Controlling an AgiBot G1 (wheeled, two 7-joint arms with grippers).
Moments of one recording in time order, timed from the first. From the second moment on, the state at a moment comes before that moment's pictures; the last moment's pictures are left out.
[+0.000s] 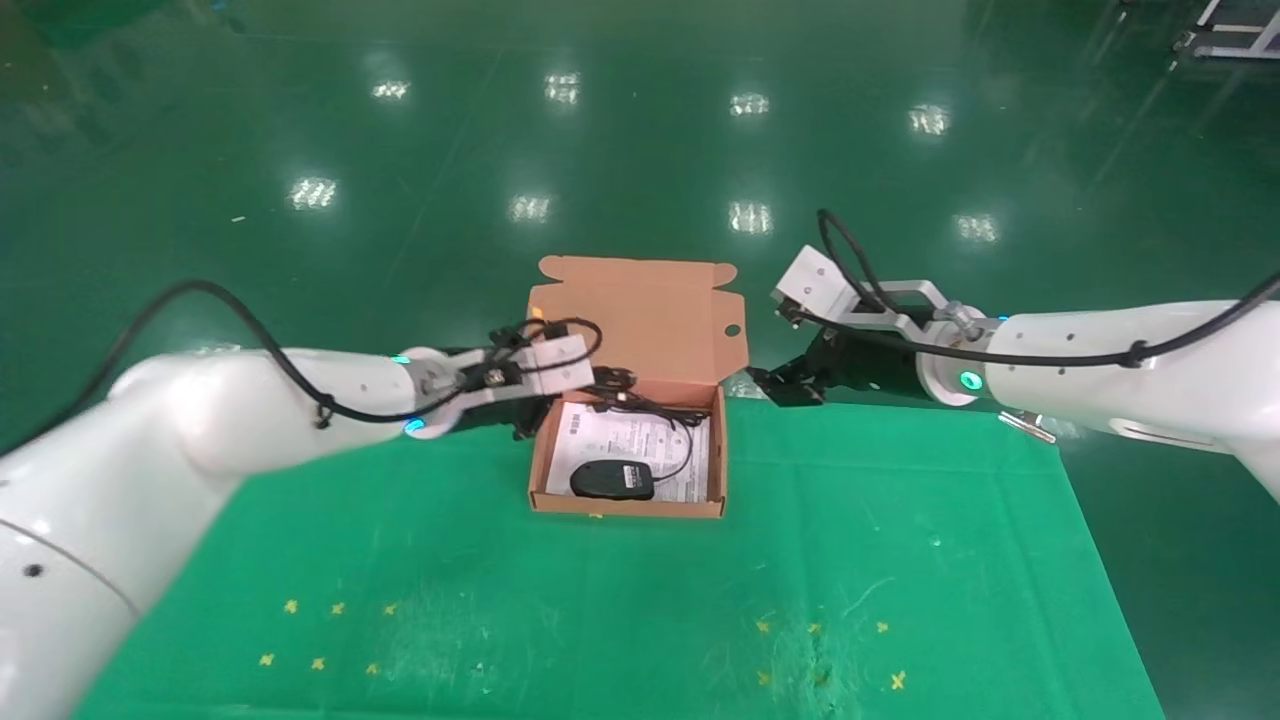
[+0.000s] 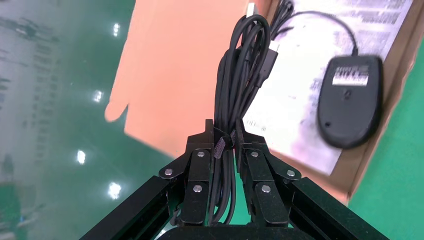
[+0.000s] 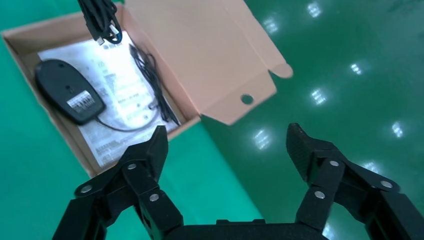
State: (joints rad) left arm -1.54 1.33 0.84 -0.65 2.03 0.67 -0.22; right arm 1.69 -1.05 -1.20 0.75 -1.47 -0.61 0.43
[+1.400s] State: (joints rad) left arm -1.59 1.33 0.95 -0.62 1.66 0.57 0.04; right arm 1.73 -0.93 -1.23 0.93 -1.59 -0.58 0.59
